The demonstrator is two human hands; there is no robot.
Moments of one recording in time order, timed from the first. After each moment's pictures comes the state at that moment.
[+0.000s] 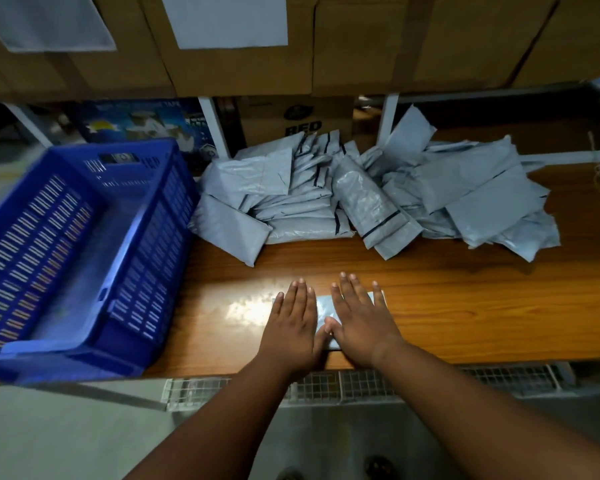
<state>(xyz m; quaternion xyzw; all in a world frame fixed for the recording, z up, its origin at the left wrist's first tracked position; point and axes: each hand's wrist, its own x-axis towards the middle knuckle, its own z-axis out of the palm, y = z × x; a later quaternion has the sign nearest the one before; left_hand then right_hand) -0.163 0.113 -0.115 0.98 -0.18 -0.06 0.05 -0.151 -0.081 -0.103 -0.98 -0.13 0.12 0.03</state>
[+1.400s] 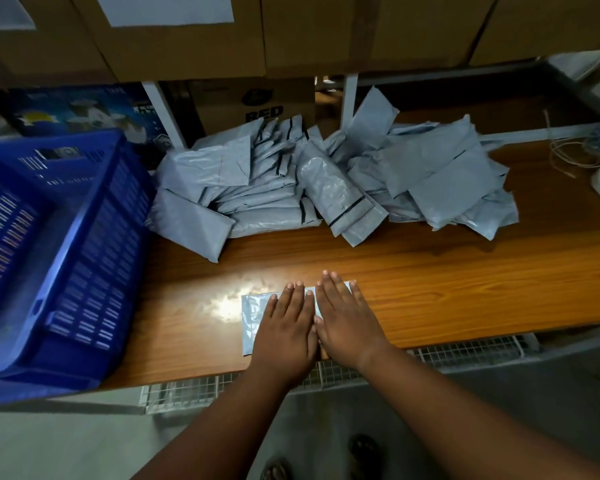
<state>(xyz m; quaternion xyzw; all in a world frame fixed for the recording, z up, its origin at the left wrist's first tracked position) -0.183 0.068 -0.116 0.97 -0.23 -0.03 0.09 -0.176 -0.106 -0.109 -0.99 -0.13 0.09 0.04</state>
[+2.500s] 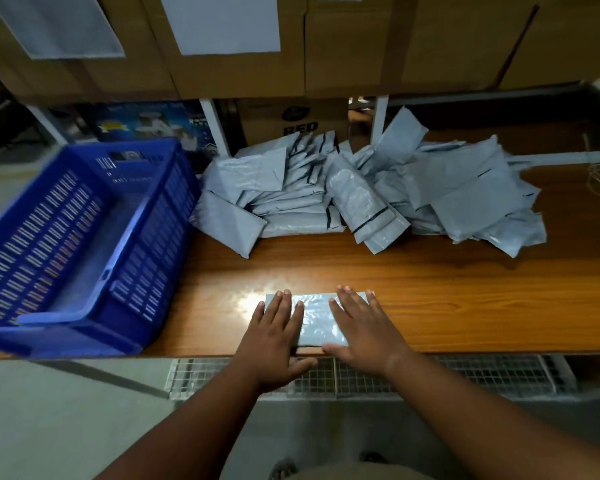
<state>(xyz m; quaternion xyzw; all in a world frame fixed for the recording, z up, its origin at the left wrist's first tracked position) -0.208 0.135 -0.103 0.97 -0.23 -0.08 0.00 -0.191 -0.125 -0.101 -0.97 -0.23 0.12 0.03</state>
